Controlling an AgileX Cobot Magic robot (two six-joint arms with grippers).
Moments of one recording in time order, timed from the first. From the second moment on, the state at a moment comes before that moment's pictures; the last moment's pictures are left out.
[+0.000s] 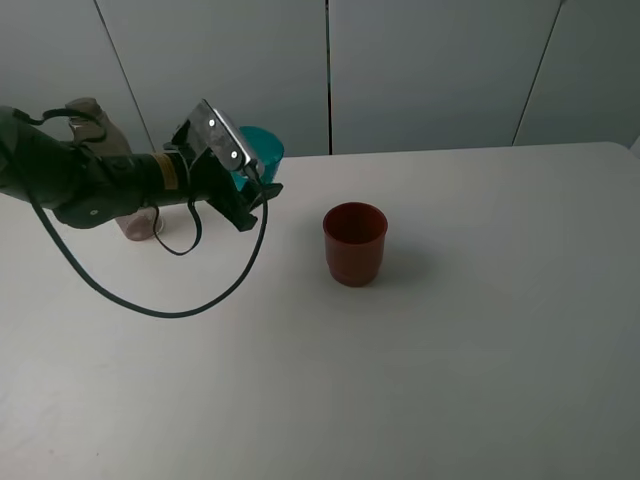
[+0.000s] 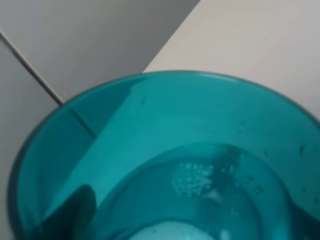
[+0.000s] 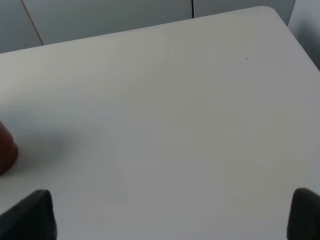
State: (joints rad) left arm -0.32 1.99 -0.93 0.70 -0.67 0.02; right arm -0.06 0.00 -0.50 -0.01 1.11 0.13
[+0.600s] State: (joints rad) left arm -0.45 1.94 -1.01 0.93 -0.41 -0.01; right arm -0.06 0.00 -0.50 -0.01 1.11 0.13
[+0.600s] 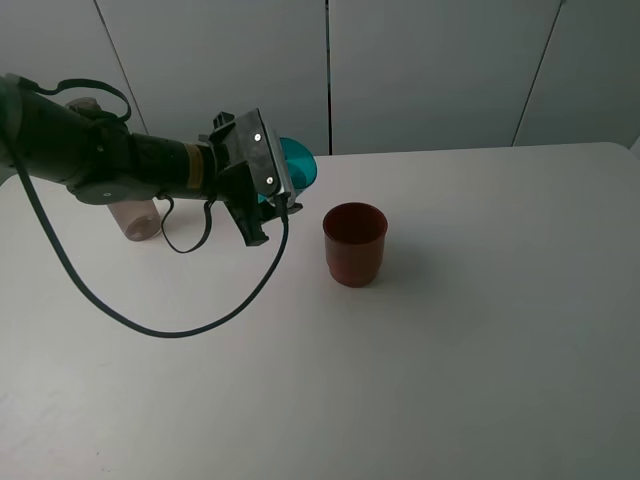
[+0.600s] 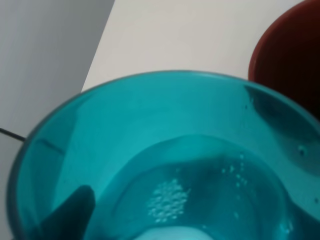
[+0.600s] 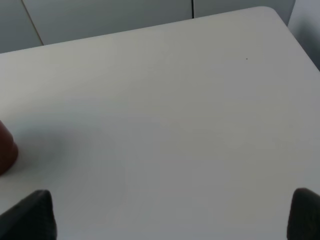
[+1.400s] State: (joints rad) left arm -0.59 1.94 -1.13 1.09 -0.12 -0.02; right arm -0.06 0.00 -0.50 -0.01 1.11 0.13
